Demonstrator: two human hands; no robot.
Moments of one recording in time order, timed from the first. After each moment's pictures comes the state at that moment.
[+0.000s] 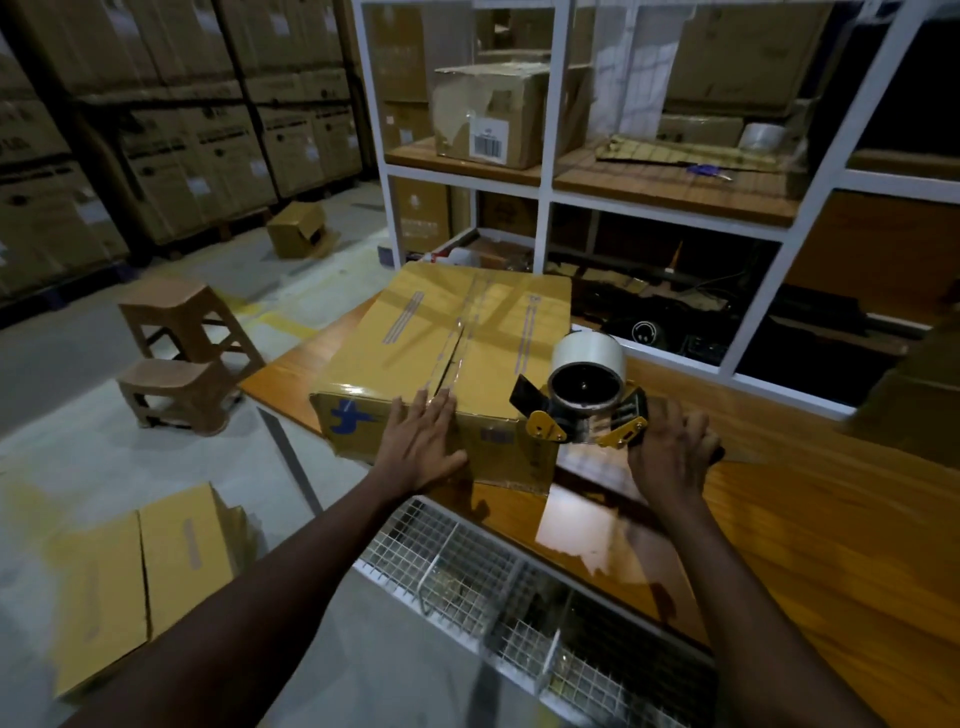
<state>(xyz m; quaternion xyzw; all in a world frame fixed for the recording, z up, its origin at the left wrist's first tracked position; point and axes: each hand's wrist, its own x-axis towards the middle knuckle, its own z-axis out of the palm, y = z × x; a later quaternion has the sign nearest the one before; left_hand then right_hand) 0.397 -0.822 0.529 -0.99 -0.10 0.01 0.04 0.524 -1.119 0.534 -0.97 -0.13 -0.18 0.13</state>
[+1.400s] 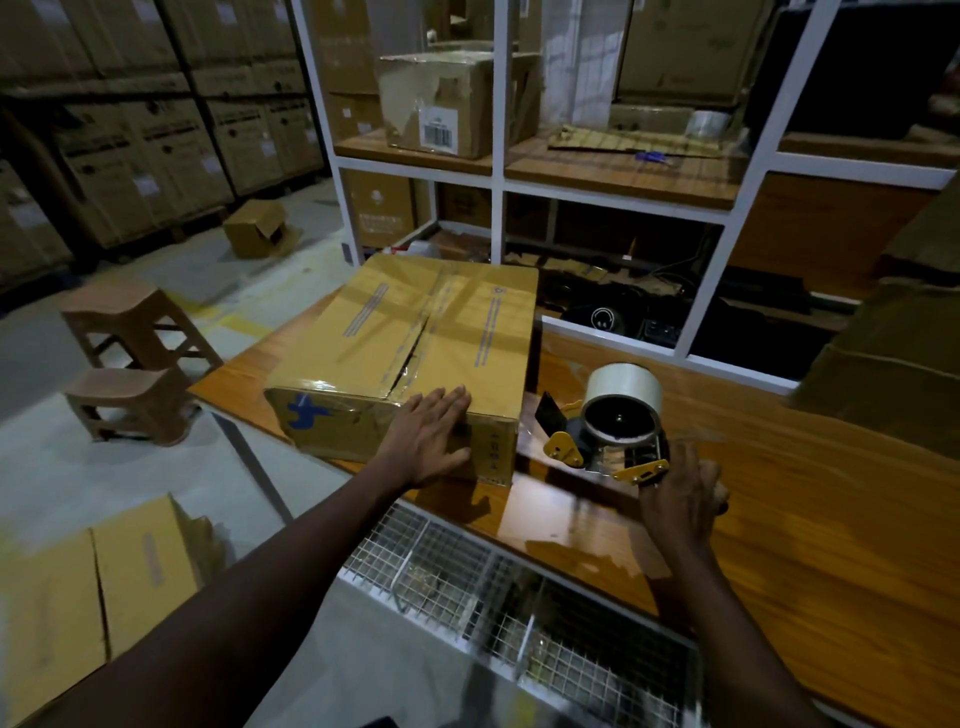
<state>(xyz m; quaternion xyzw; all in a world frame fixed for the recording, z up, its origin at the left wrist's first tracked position) 0.432 -0.866 0.522 -1.00 0.00 0.00 0.04 0.504 -1.201 0.480 -0.96 -0.04 -0.15 0.22</state>
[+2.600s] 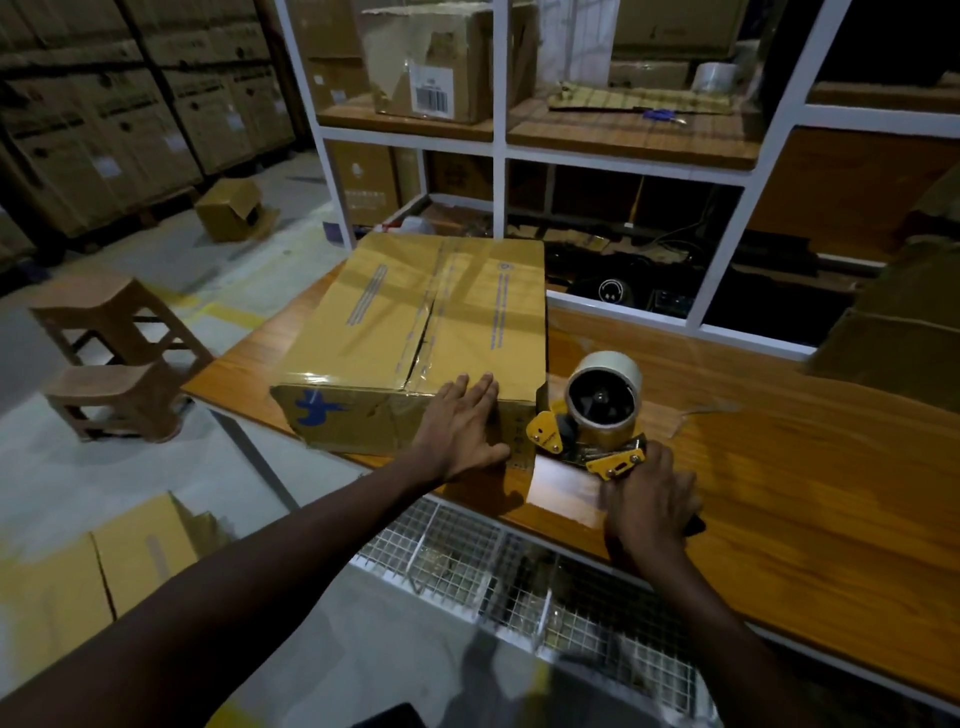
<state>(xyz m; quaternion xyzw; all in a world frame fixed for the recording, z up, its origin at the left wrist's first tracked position) 0.441 -0.874 0.526 -1.00 0.03 0.02 0.02 0.458 -1.128 0.480 -0.98 0.06 -0.01 0.17</state>
